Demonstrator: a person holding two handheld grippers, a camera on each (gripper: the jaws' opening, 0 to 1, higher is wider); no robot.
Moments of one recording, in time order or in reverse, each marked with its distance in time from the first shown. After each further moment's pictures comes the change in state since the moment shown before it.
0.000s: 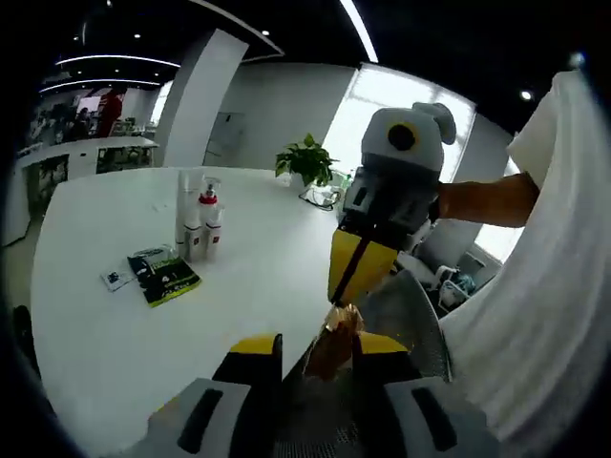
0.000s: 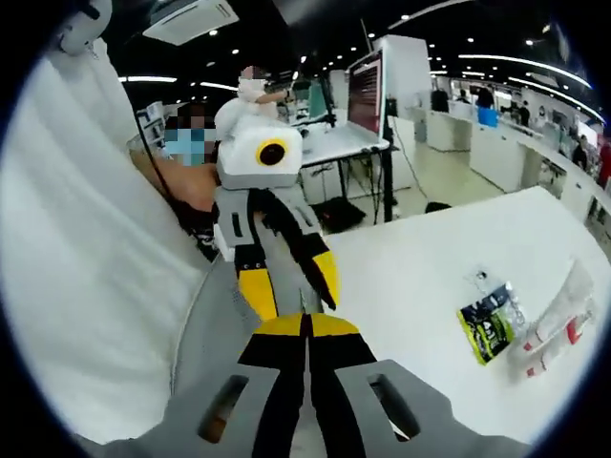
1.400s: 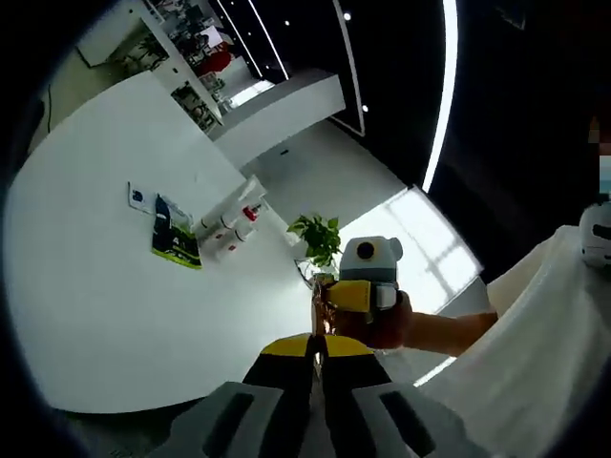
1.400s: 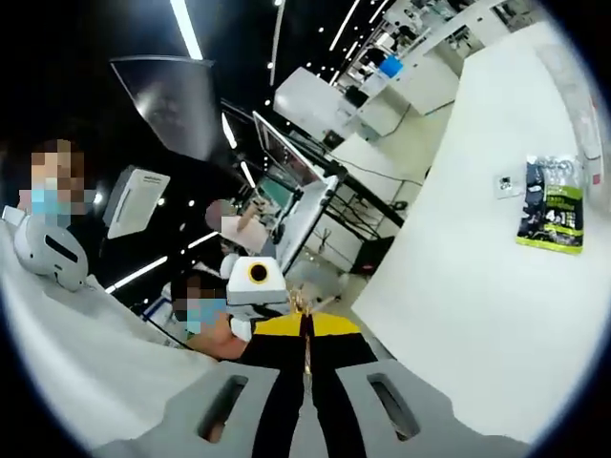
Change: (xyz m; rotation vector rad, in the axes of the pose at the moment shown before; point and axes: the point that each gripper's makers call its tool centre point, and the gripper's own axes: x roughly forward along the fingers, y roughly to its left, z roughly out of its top) left arm -0.040 0.036 0.023 -0.632 -0.382 -0.113; right arm 0.018 -0.055 0.046 0.792 -0.461 0.080
